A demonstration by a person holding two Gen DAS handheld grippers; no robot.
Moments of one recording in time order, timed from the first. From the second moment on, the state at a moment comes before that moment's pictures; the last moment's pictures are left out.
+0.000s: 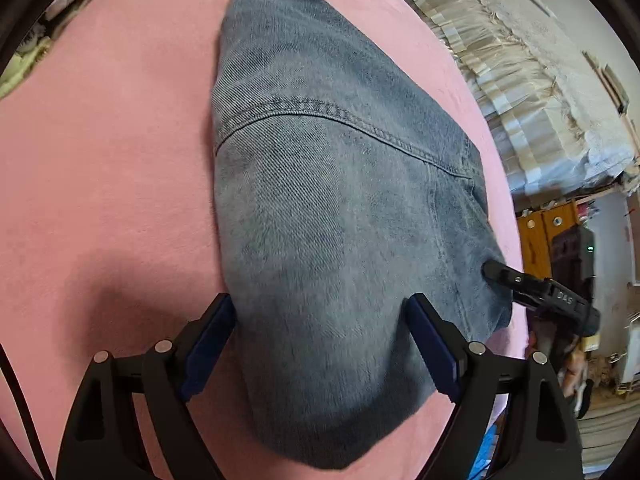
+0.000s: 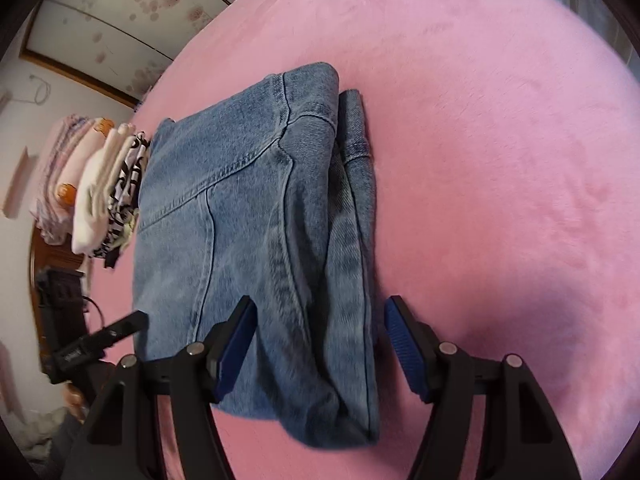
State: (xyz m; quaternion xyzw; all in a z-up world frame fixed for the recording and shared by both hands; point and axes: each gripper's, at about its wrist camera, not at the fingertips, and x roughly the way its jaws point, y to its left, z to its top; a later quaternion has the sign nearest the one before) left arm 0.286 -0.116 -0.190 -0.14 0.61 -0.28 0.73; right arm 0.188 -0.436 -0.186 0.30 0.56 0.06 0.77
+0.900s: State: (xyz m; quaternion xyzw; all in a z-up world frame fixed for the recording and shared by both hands) left arm 0.298 -0.168 -0.174 -0.05 0.58 -0.25 0.77; right arm 0.237 -0.398 -0.175 0.25 0.52 0.09 0.81
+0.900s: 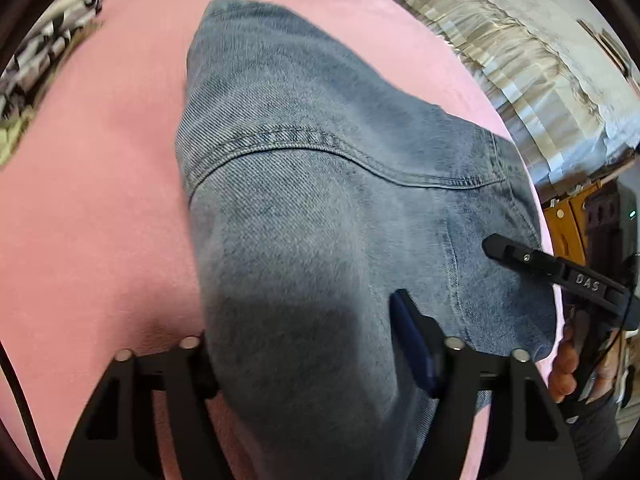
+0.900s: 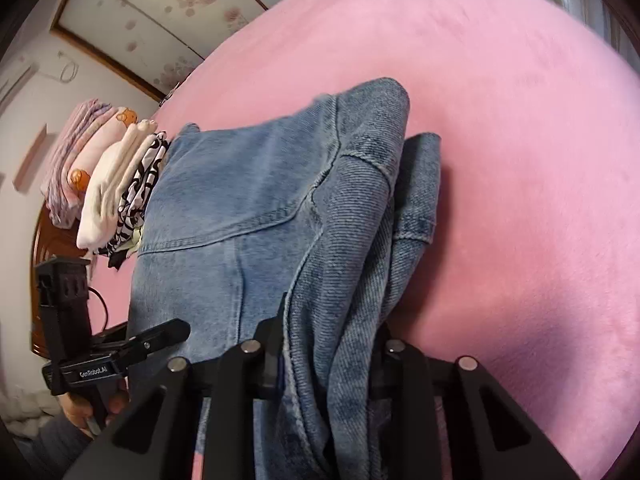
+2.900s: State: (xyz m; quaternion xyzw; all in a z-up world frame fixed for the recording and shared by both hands) left arm 0.547 0.235 0.039 -0.02 0.46 -0.12 0.88; right arm 0.494 0.020 0.018 0.18 0.39 0.24 0.87
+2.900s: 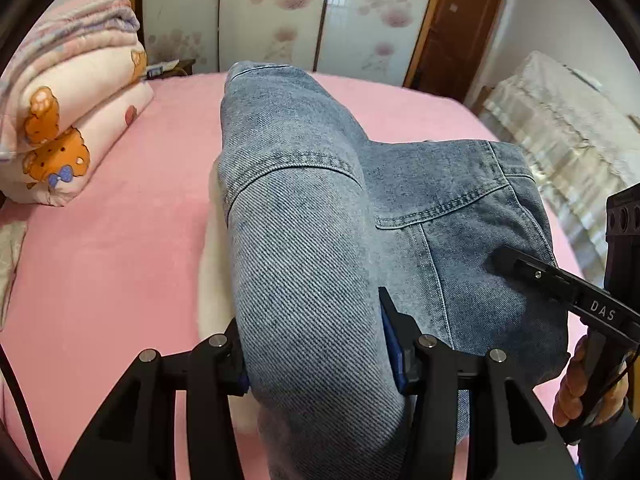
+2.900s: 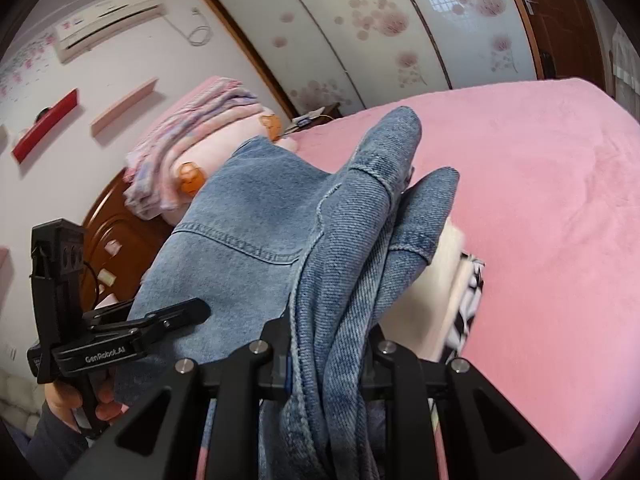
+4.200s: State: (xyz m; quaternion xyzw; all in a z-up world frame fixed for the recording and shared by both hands) left arm 0.503 0.242 -0.005 0.01 0.39 -0.06 0.92; right arm 0.491 0.010 -0.073 0.08 0.43 0.18 0.88
